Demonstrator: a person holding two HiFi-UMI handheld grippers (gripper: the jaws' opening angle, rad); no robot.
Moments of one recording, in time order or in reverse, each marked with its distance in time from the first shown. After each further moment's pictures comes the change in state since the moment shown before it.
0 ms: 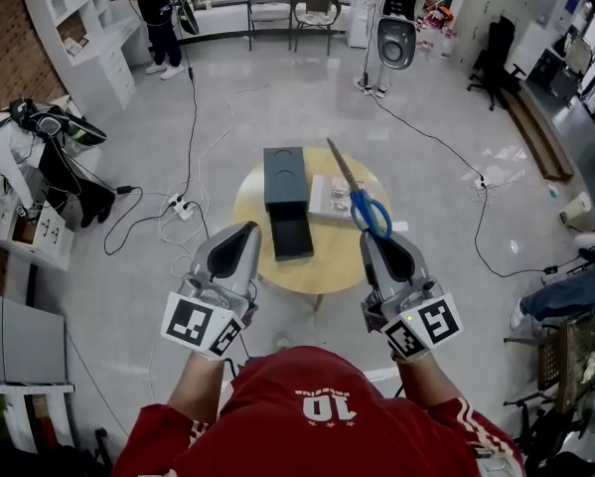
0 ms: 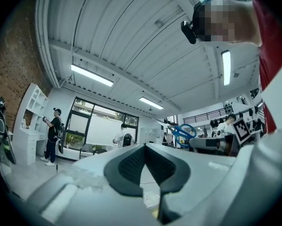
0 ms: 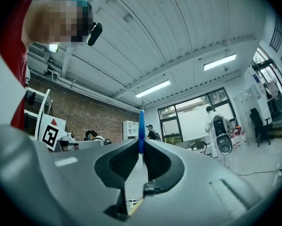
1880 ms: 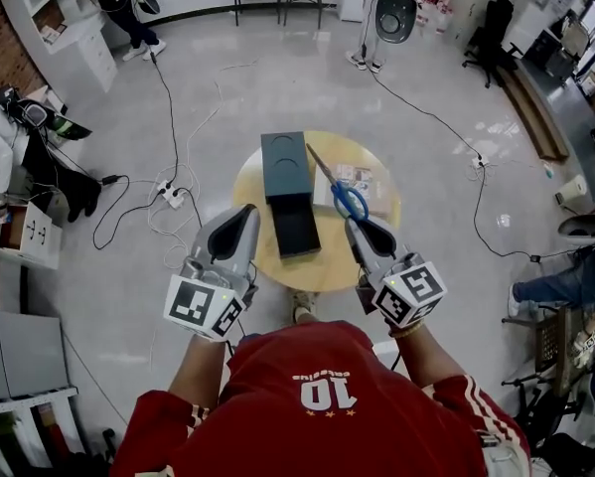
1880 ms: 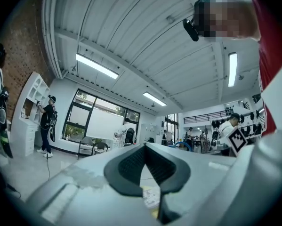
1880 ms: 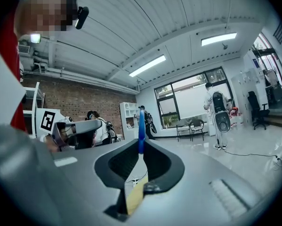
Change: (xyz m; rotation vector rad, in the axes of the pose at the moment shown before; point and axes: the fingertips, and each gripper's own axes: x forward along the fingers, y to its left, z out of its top) left arm 0.040 0.083 -0.059 -0.064 0.041 -0.009; right arm 0.080 -0.036 -0.122 0.076 0.245 -0.020
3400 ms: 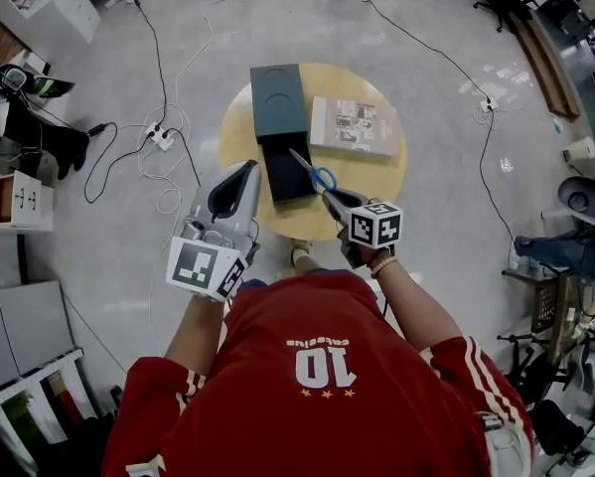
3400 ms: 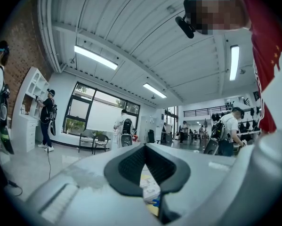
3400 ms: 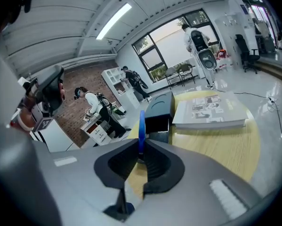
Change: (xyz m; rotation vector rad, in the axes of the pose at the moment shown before) left arm 0.027 0.004 -0.073 0.004 0.094 -0.002; right arm 0.034 -0.072 -0.262 0.368 0.533 -0.028
